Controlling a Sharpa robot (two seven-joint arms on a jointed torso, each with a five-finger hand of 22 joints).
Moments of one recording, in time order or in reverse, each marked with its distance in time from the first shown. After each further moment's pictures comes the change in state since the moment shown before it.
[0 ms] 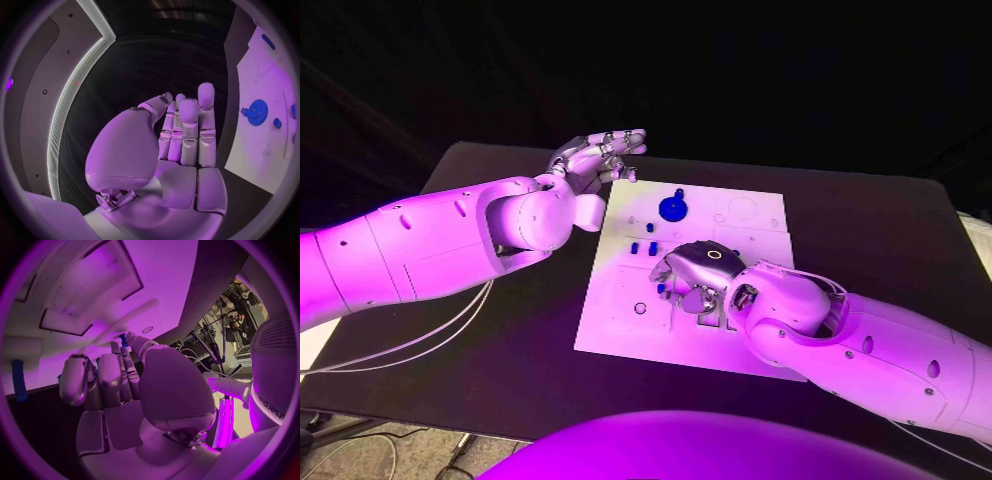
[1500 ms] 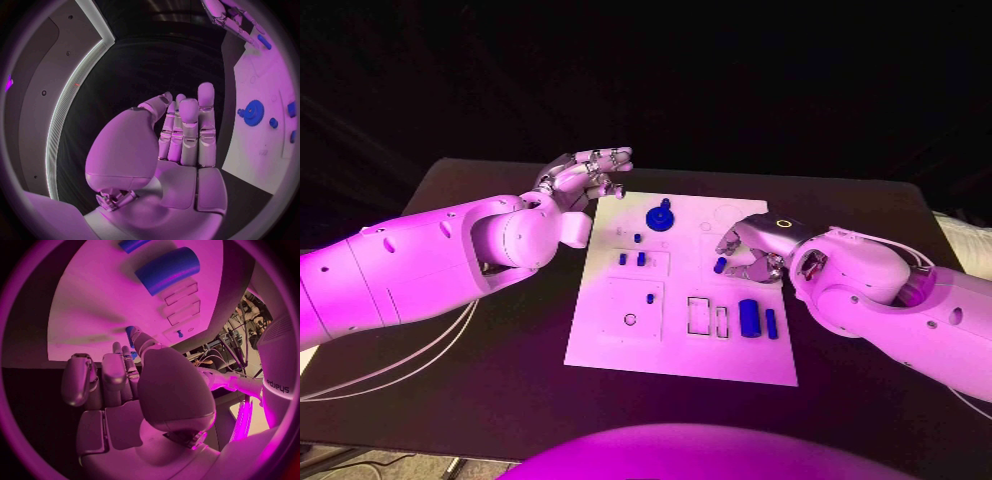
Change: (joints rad) left arm -0.011 -0.001 0.000 -0.009 -0.027 0.023 -0.014; left_hand 0.000 0.000 -0.003 -0.003 0.000 -0.005 -0.002 0.000 0.000 -0.006 0.003 0.004 0.001 0.000 0.000 0.000 -0.004 0.000 0.000 0.000 -0.005 -0.002; right arm 0.078 -0.227 0.064 0.033 0.022 0.092 -0.081; right_hand 0.043 0.018 -0.188 0.070 0.003 -0.003 -0.046 0.000 0.003 0.015 -0.043 0.060 0.004 0.000 -0.036 -0.010 -0.030 0.000 0.013 -0.034 -0.013 -0.009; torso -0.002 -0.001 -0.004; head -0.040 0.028
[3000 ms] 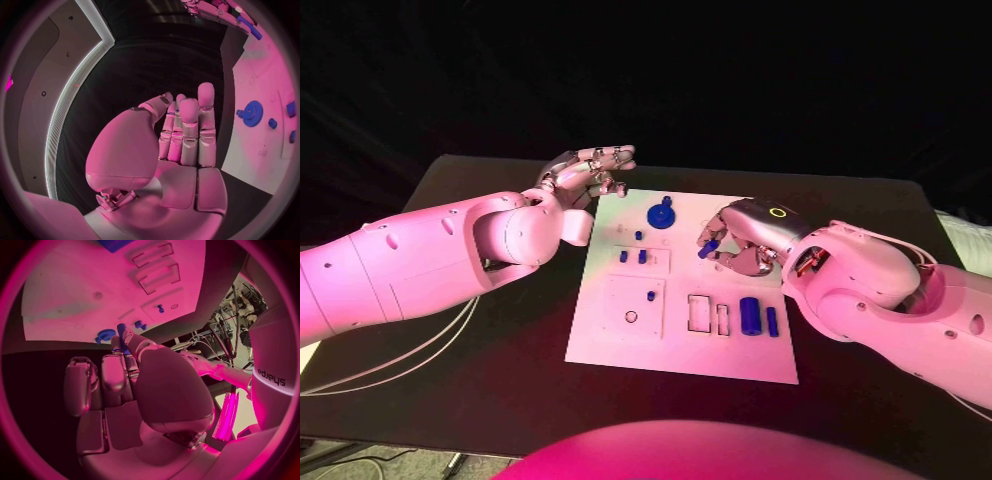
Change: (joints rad) left arm -0.001 0.001 0.000 -0.004 -0.012 0.010 -0.008; left_hand 0.004 0.004 0.000 0.000 0.000 -0.004 0.004 0.000 0.000 -0.004 -0.004 0.000 0.001 -0.003 0.003 0.000 -0.002 0.000 0.000 0.000 0.000 -0.002; right arm 0.010 -0.011 0.017 0.138 0.006 -0.106 0.013; right_hand 0.052 0.041 0.154 -0.083 -0.011 0.147 0.003 0.049 0.028 0.189 0.010 0.033 0.013 0.000 -0.001 0.049 0.045 0.000 0.041 -0.009 0.070 0.102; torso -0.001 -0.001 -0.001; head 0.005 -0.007
